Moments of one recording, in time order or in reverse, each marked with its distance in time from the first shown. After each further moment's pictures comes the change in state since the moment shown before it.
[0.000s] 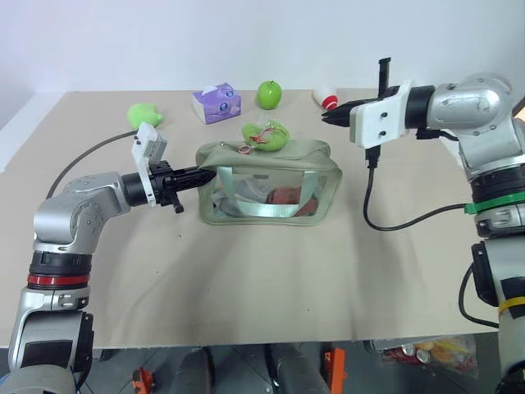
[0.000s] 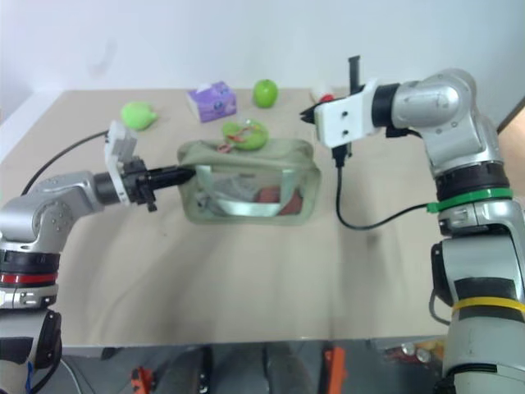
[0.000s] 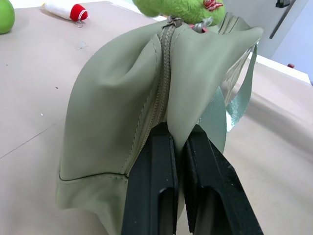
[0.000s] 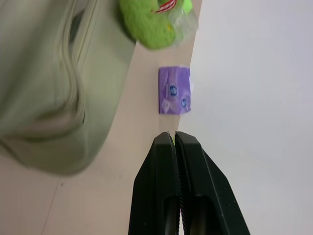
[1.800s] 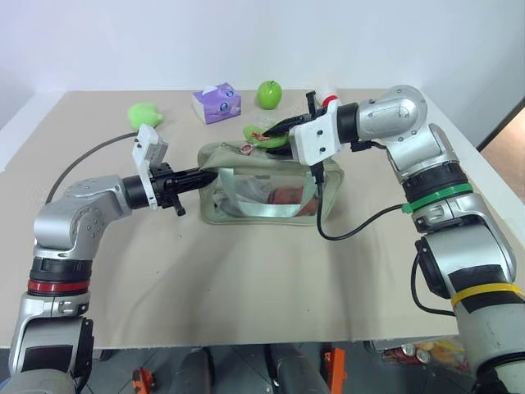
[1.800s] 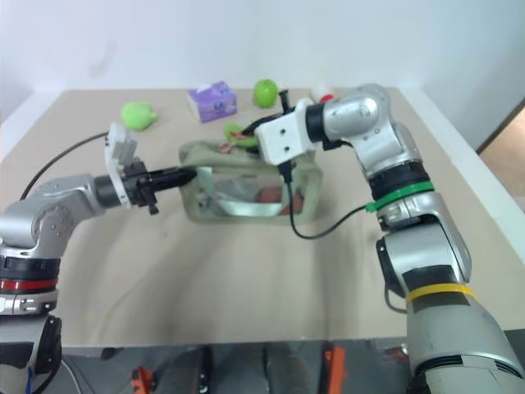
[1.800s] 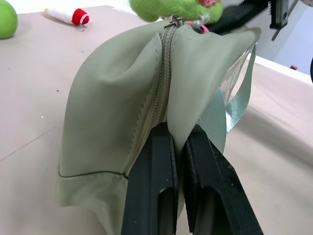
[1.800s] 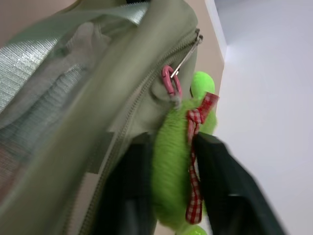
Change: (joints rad) left arm 0.053 -0.007 0.009 -0.088 -0.015 0.004 0.036; right arm -0.053 0.270 0.067 0.090 0.028 -0.020 0.081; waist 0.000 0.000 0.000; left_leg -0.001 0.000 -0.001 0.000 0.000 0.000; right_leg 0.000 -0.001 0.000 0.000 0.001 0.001
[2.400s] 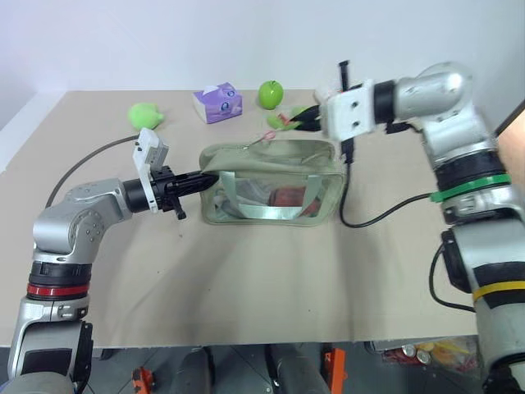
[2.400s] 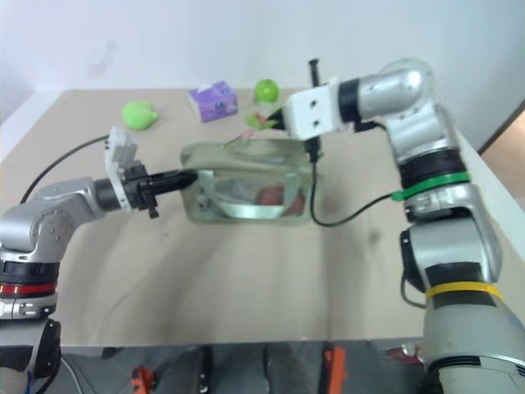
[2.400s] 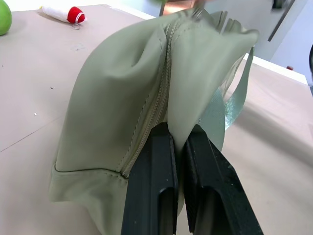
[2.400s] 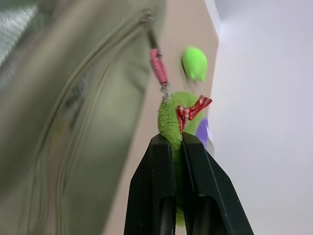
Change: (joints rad) left arm -0.006 -0.001 -0.006 0.003 -0.017 0.011 -0.007; right arm -0.048 -0.165 -0.053 -0.055 0.099 0.136 0.120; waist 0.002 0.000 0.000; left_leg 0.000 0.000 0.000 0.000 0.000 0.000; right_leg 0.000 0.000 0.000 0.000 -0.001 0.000
